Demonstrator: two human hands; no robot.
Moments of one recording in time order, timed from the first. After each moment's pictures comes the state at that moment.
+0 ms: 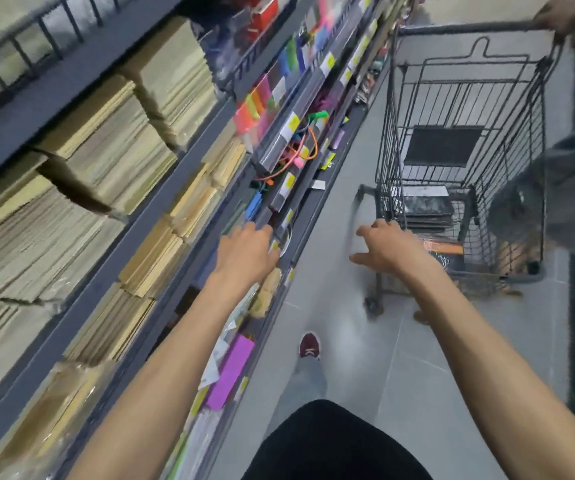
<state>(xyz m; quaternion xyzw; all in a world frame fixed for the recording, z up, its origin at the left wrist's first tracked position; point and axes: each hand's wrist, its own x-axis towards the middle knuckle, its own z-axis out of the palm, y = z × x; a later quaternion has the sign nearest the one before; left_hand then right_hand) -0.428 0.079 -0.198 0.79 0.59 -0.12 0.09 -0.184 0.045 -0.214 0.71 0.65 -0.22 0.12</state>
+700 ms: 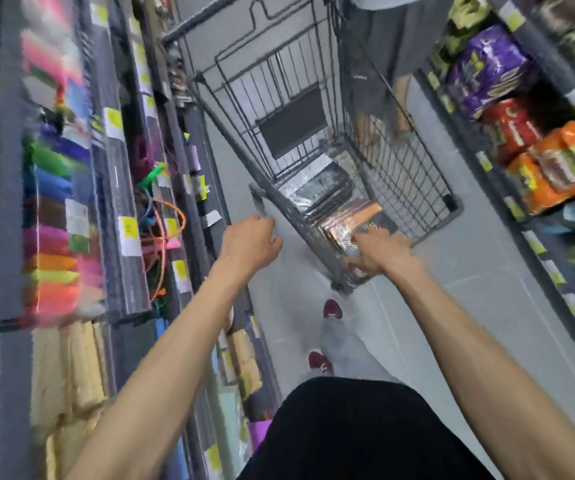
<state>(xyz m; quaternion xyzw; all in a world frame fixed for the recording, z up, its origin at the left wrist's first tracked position) -0.158 0.289 -0.270 0.93 0.28 -0.22 0.07 -0.021 0.100 -0.309 0.86 0.37 -0.34 0.07</state>
